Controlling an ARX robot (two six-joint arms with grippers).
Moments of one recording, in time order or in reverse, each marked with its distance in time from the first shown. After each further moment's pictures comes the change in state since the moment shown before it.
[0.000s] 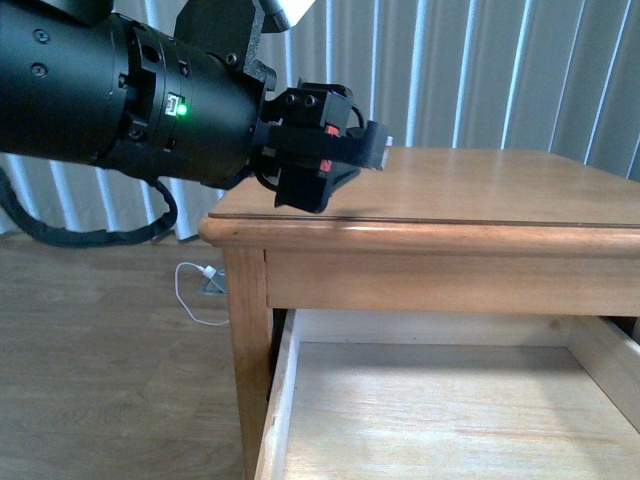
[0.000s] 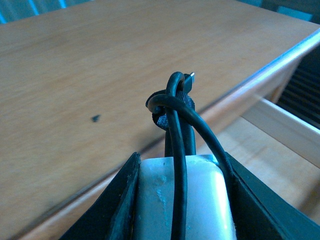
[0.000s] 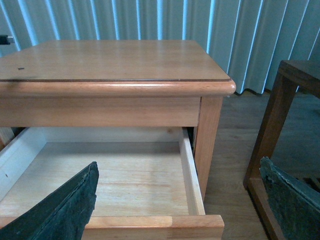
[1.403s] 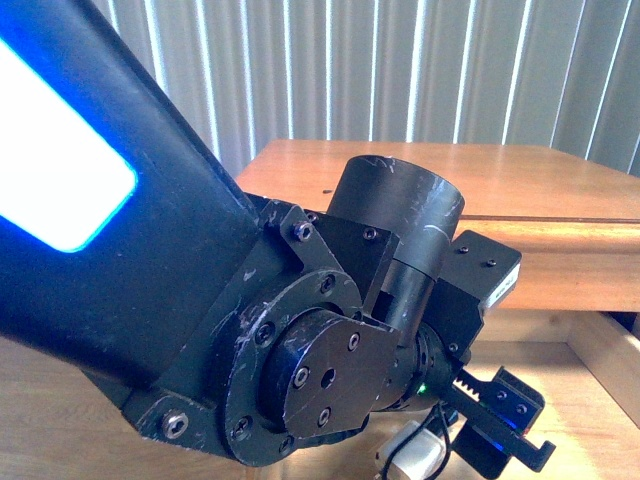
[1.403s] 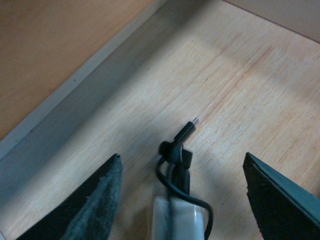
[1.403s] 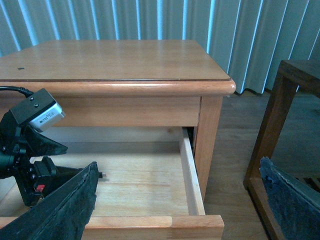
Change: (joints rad) left arm -0.210 0.513 0.217 -0.022 -0.157 0.114; right arm 0.000 0.000 0.000 0.000 0.000 0.000
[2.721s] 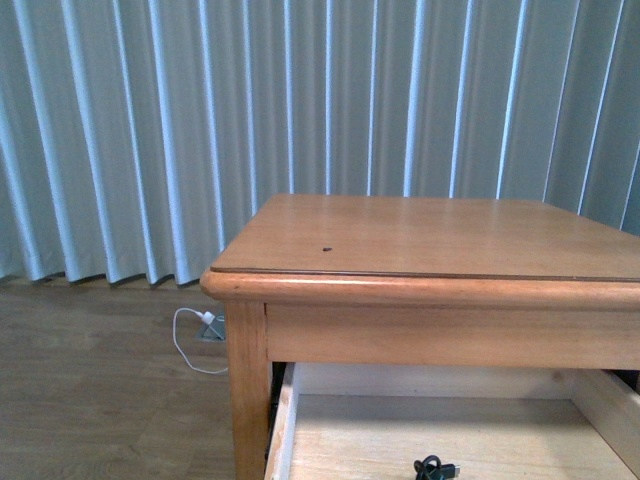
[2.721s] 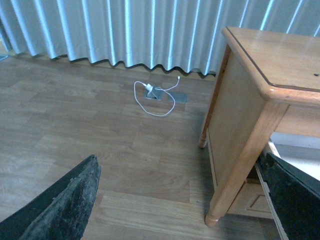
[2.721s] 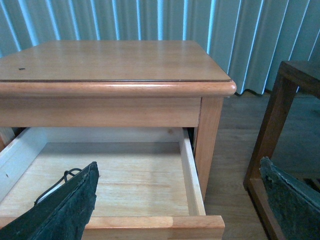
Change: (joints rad) left arm 0.530 -1.730 -0.966 -0.288 -0.280 -0.326; right arm 0.000 0.000 0.000 0.000 0.000 0.000
